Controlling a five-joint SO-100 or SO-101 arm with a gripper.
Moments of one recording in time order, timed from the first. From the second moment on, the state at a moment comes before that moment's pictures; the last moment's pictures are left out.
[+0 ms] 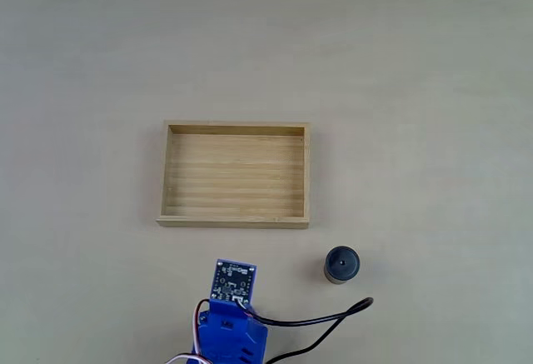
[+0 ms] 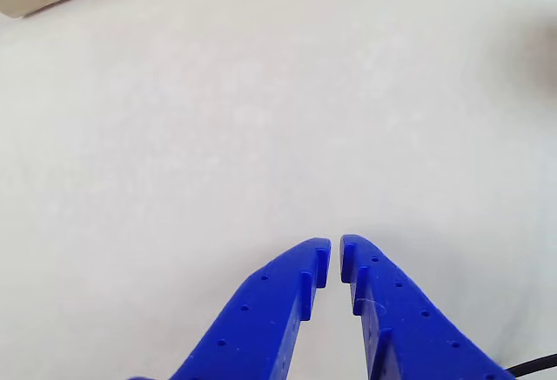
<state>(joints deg) 7.6 -95.5 89.5 74.7 -0.3</state>
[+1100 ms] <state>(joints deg) 36.5 -68.5 69.4 63.0 4.7</state>
